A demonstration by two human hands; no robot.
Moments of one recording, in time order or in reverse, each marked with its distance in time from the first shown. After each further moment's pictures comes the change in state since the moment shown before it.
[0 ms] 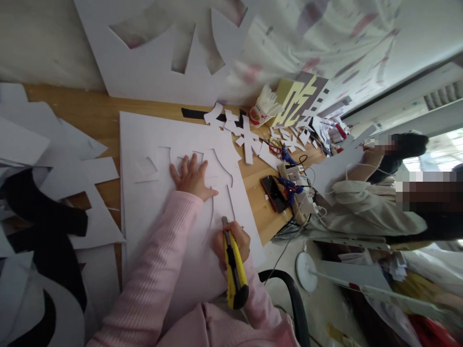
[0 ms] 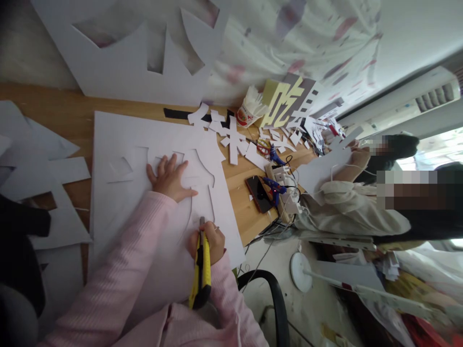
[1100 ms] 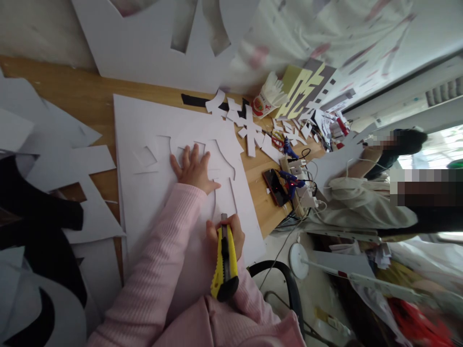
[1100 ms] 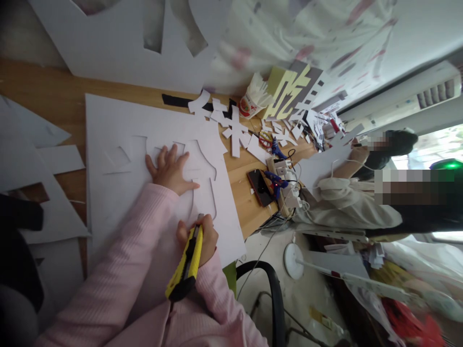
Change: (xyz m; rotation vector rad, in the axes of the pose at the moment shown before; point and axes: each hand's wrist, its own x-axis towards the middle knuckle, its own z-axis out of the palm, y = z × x) left_hand 0.001 -0.001 0.001 -0.014 -0.003 -0.001; right_hand -0.006 -0.037 0.025 0.002 0.101 0.145
